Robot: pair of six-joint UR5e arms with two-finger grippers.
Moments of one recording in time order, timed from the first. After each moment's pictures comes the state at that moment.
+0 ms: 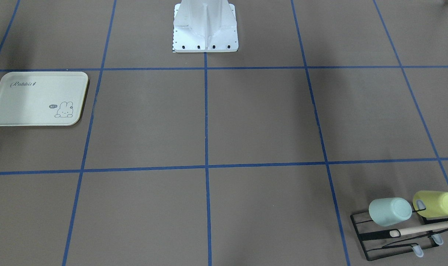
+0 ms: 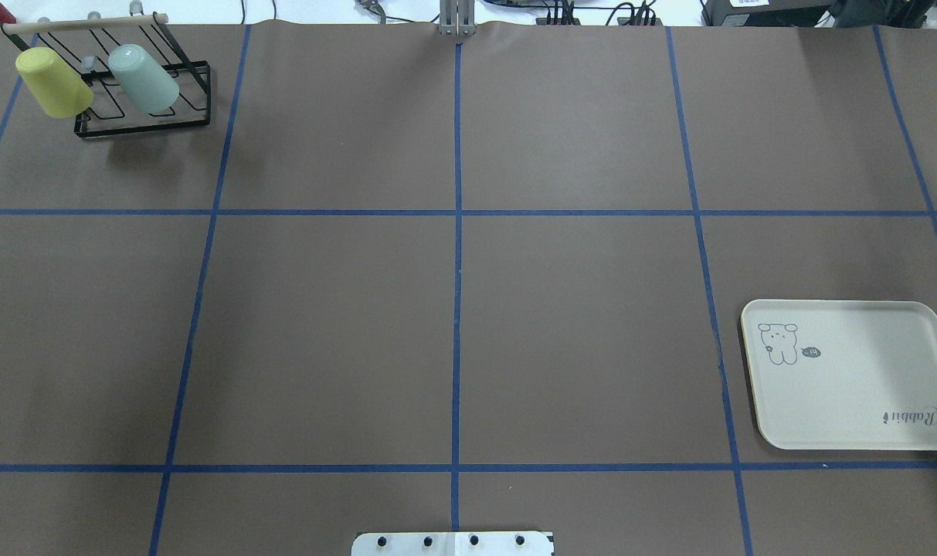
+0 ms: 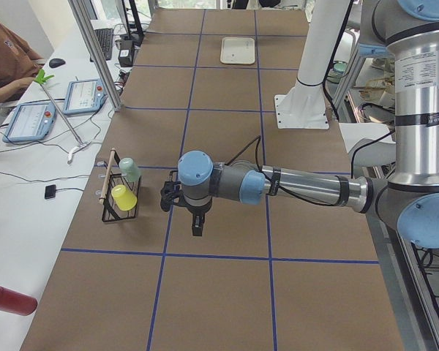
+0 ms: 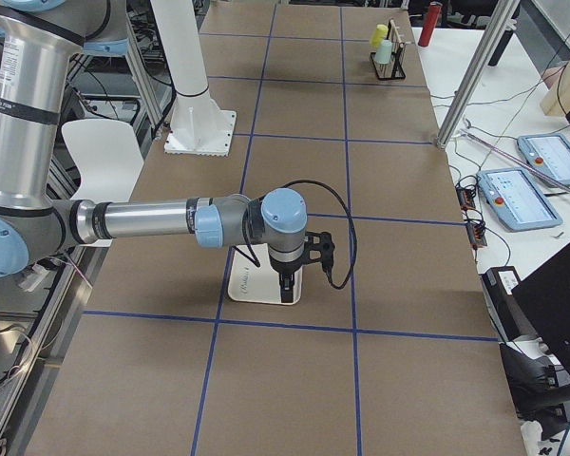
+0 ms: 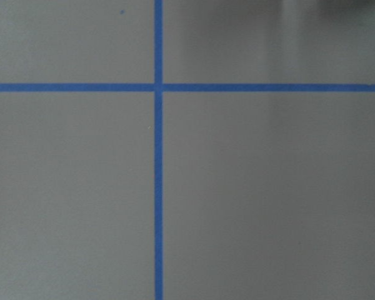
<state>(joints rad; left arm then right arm) -1.49 -1.47 -1.81 -1.62 -2.46 -0.15 1.50 -1.82 1.92 -1.55 2.38 0.06</state>
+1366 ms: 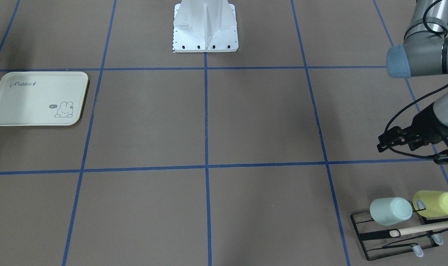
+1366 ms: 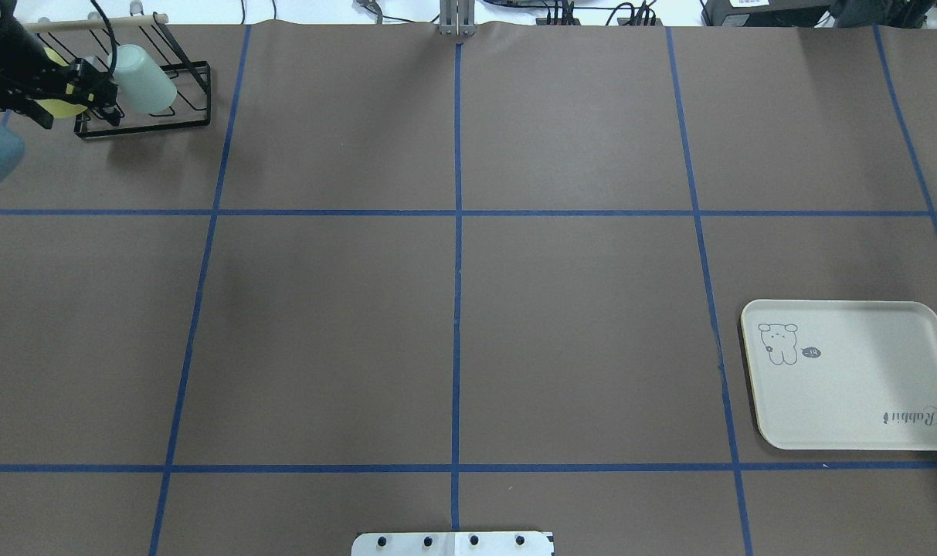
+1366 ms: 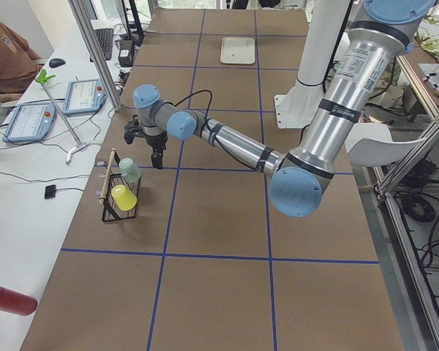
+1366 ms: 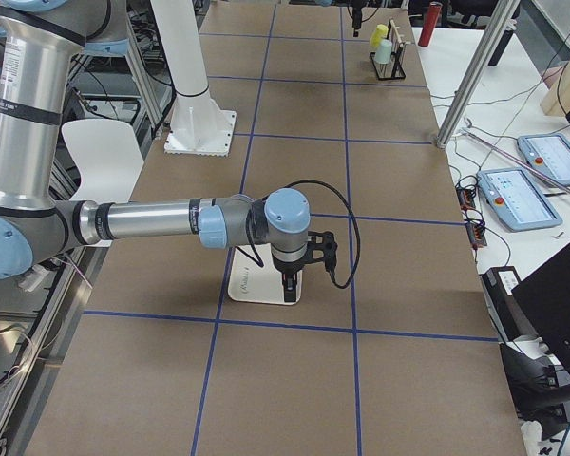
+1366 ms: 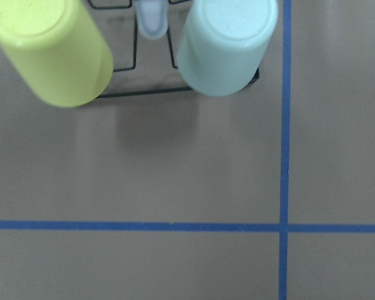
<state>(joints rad) -1.19 -2.04 -1.51 -1.60 -2.29 -0.60 1.50 -1.81 1.91 -1.53 2.38 0.06</state>
